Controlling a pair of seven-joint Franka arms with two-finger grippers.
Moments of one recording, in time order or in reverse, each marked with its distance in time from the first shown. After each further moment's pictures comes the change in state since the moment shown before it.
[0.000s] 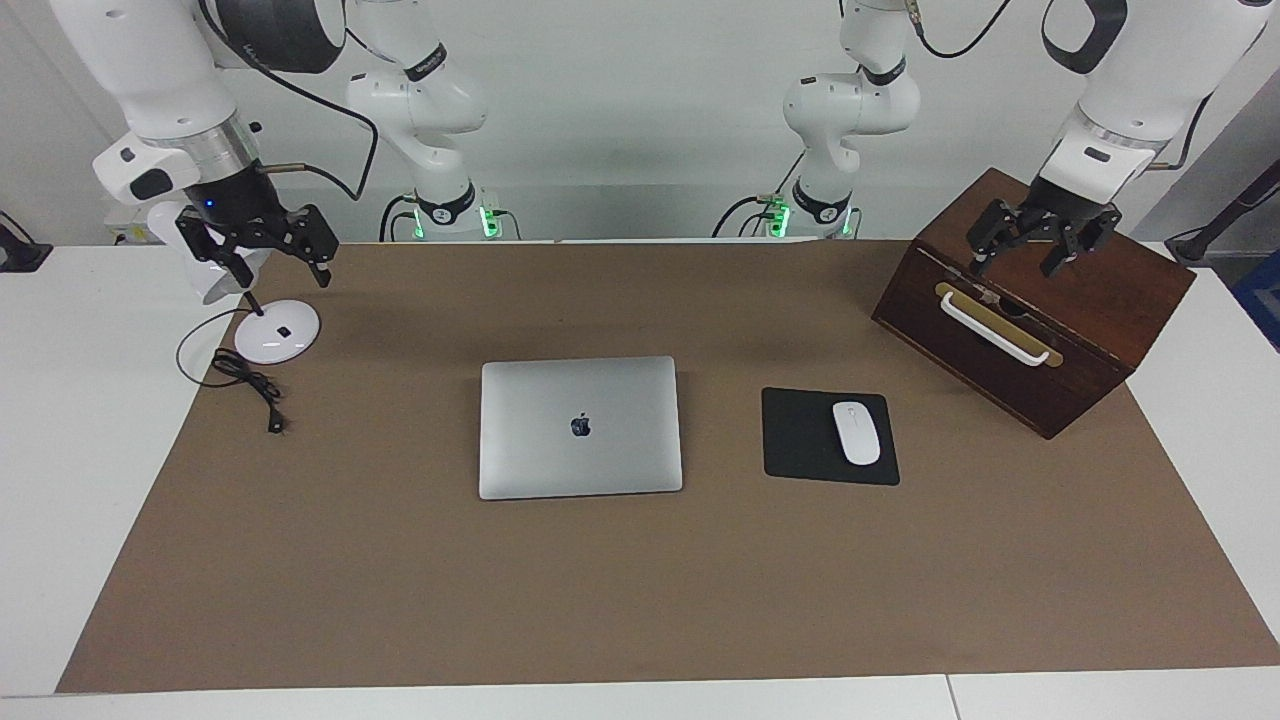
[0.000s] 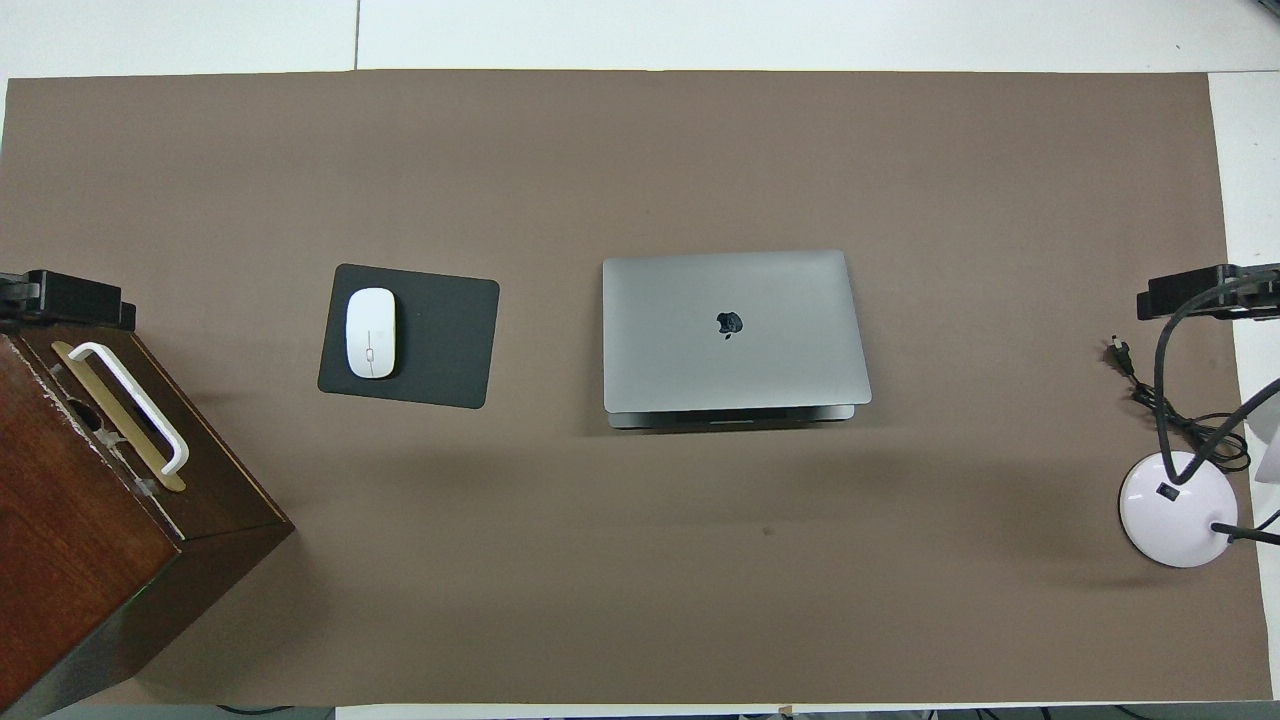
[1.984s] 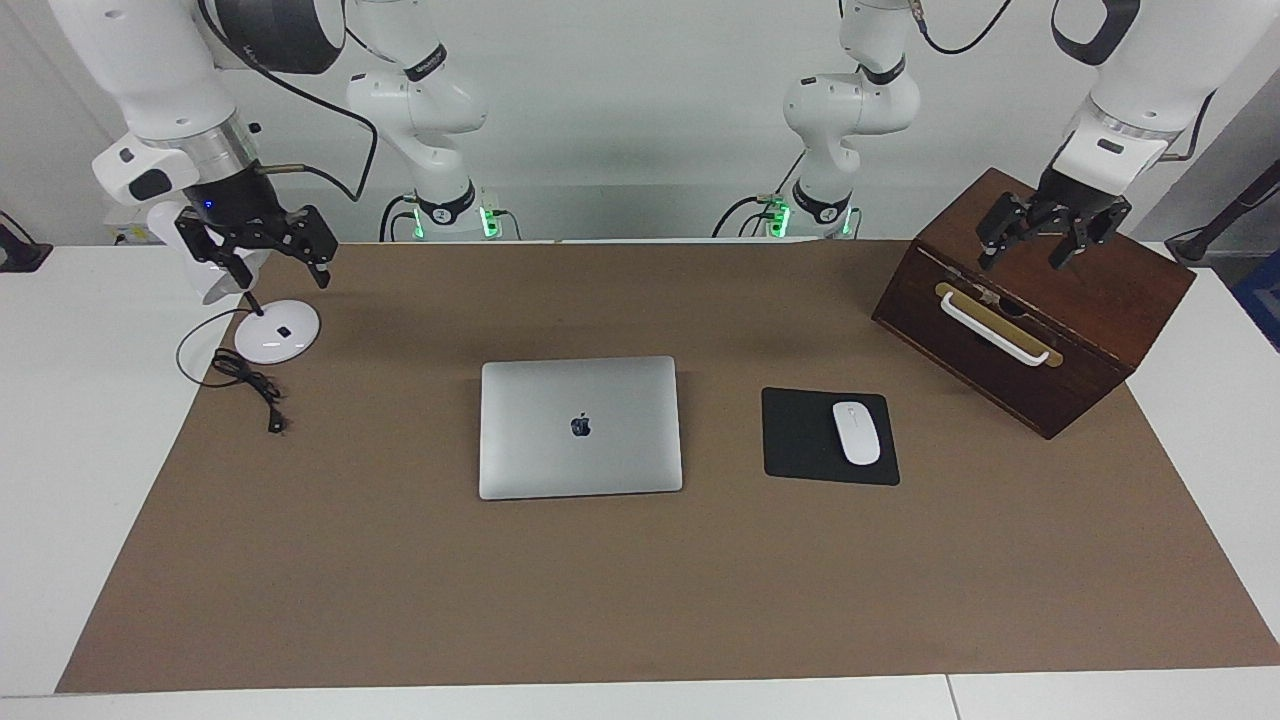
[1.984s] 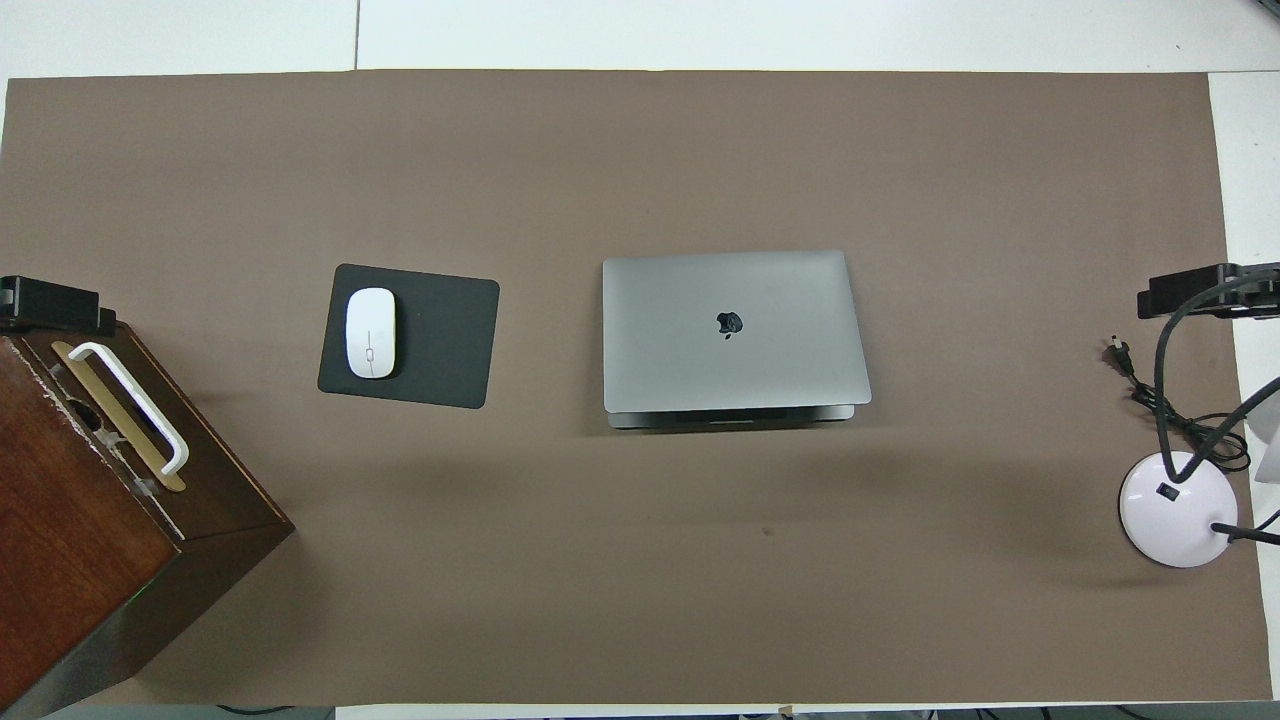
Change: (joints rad) left arm 0.013 -0.016 0.008 -0.003 0.001 -0.013 0.000; right arm -0.001 0.000 -0.001 -0.002 0.000 0.005 0.000
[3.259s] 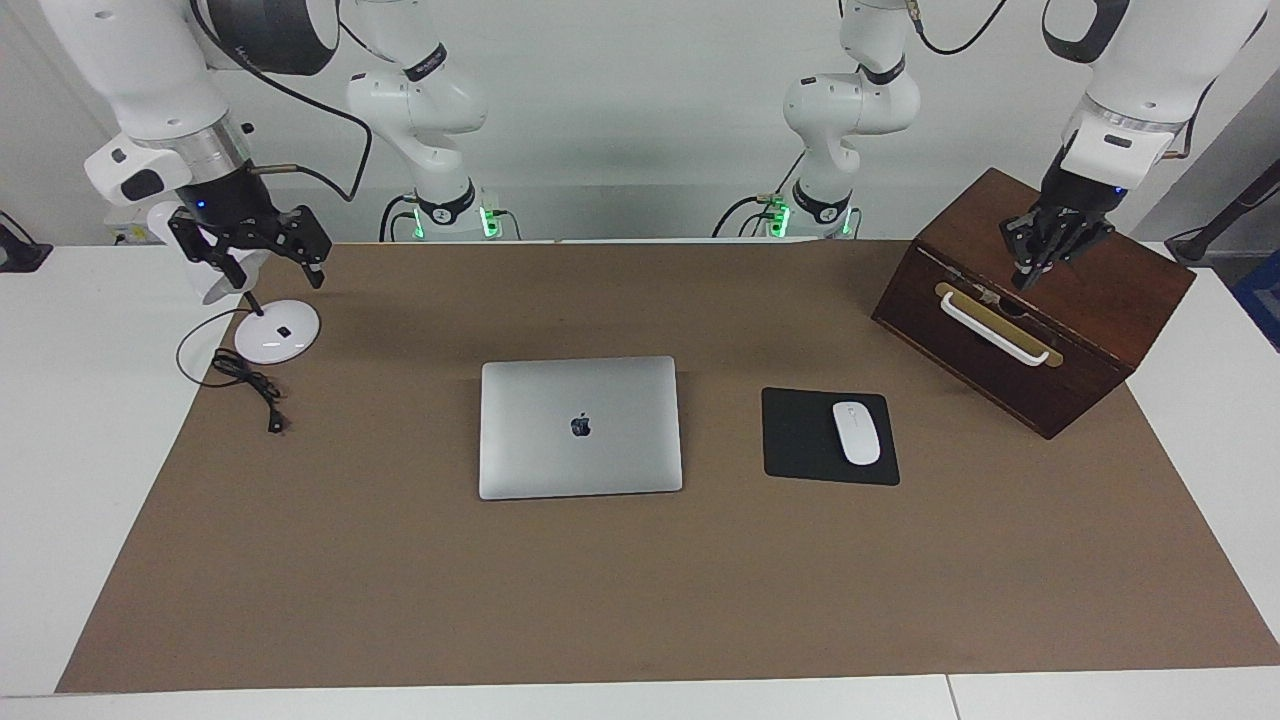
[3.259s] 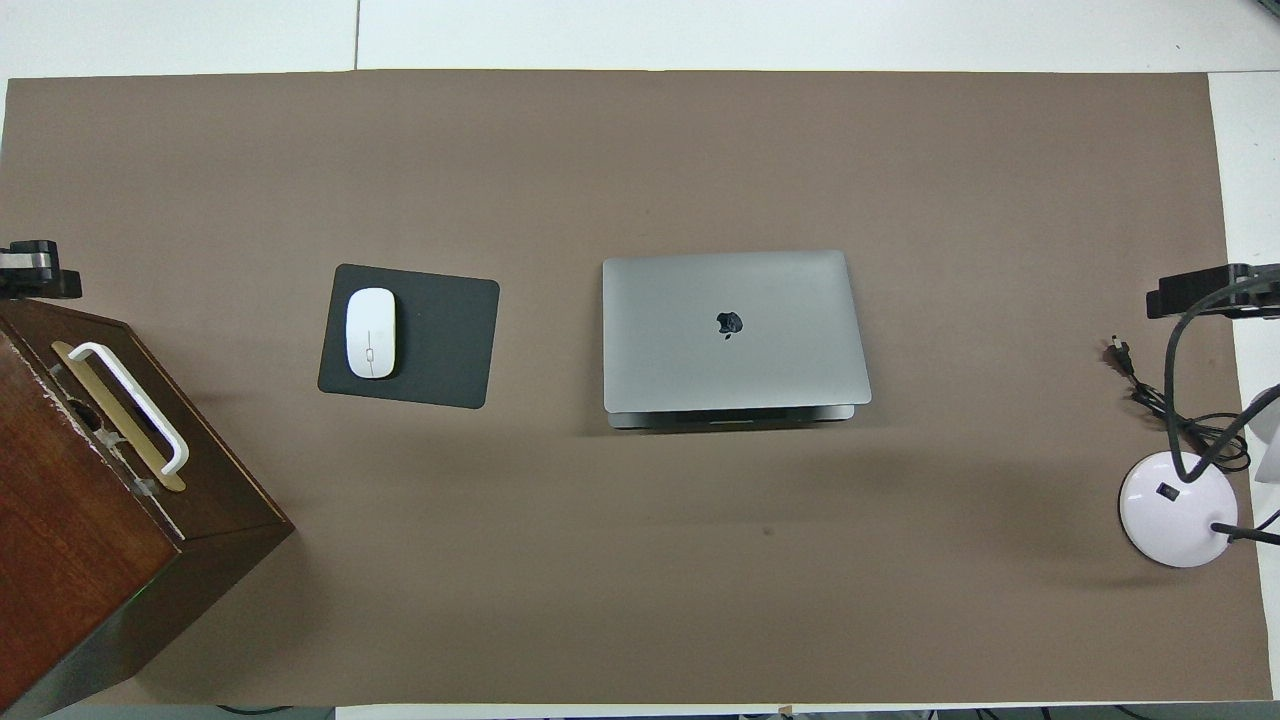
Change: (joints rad) left arm -0.004 0.000 -0.015 -0.023 -0.001 0.154 -0.098; right arm -0.012 0.000 -0.002 -0.001 0.000 0.008 -0.014
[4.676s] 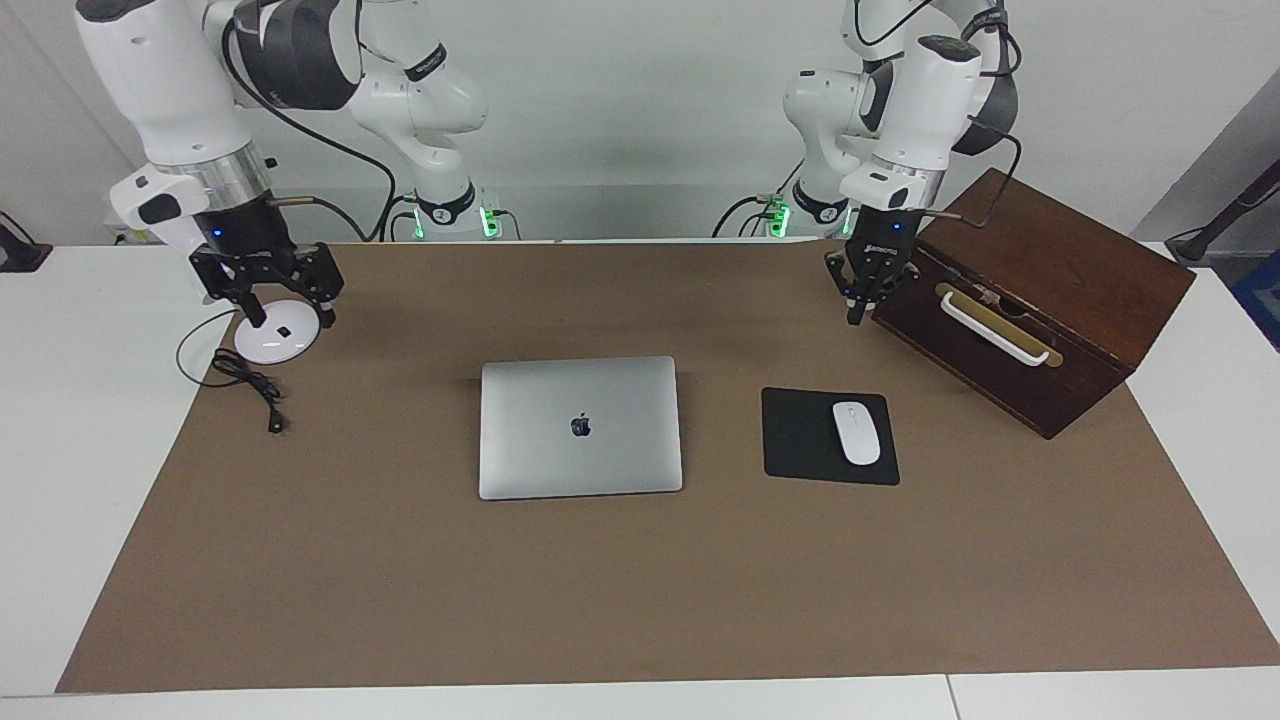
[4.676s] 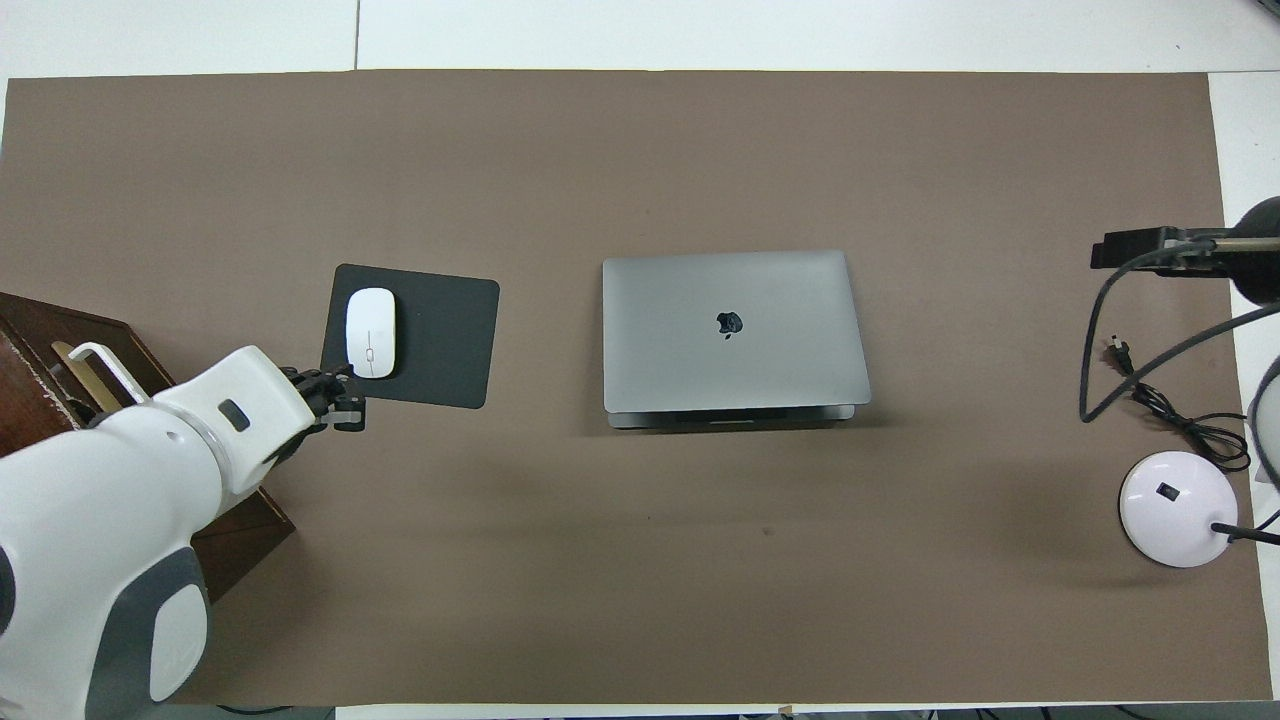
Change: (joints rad) left arm -0.299 -0.316 -0.015 -0.771 -0.007 0.714 0.020; right arm 0.029 0.001 0.016 -0.136 0.068 0.300 0.099
